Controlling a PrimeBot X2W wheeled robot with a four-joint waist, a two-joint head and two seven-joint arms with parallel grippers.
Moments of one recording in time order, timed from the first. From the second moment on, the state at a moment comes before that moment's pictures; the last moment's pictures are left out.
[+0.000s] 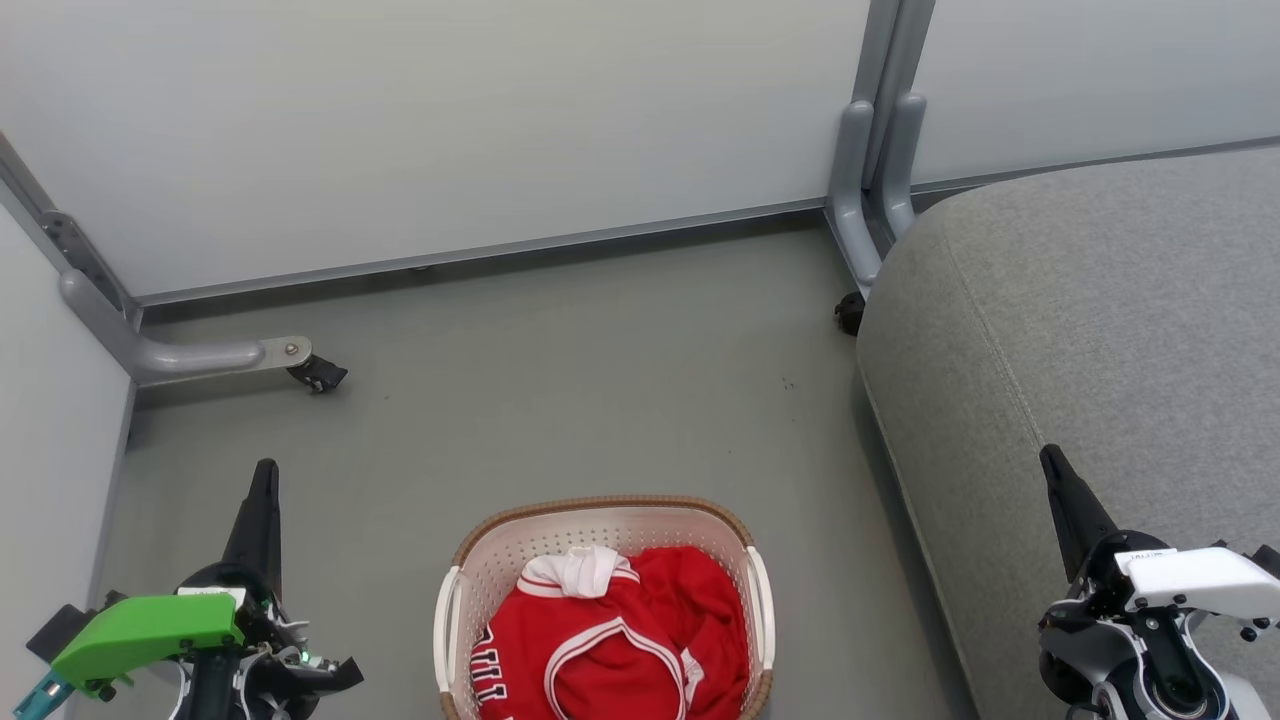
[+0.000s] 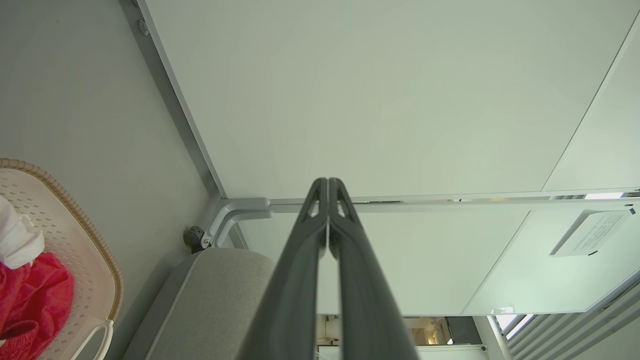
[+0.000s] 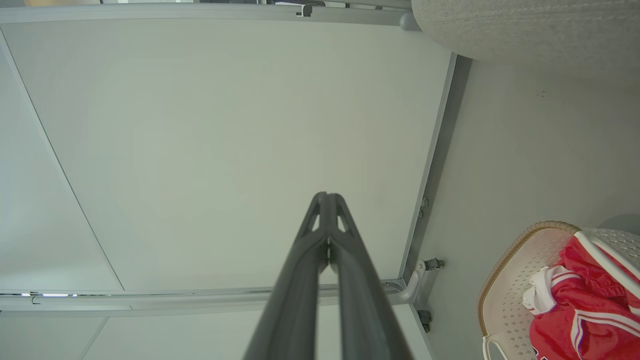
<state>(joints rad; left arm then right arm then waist) -0.10 0.05 0.11 0.25 -1.61 -0.13 0.11 -0.11 -0.05 -0.11 0.24 1.61 0.13 0.12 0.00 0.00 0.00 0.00</state>
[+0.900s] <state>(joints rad) -0.10 0.05 0.11 0.25 -1.61 -0.13 0.11 -0.11 -0.05 -0.11 0.24 1.61 0.13 0.12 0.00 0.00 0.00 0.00</state>
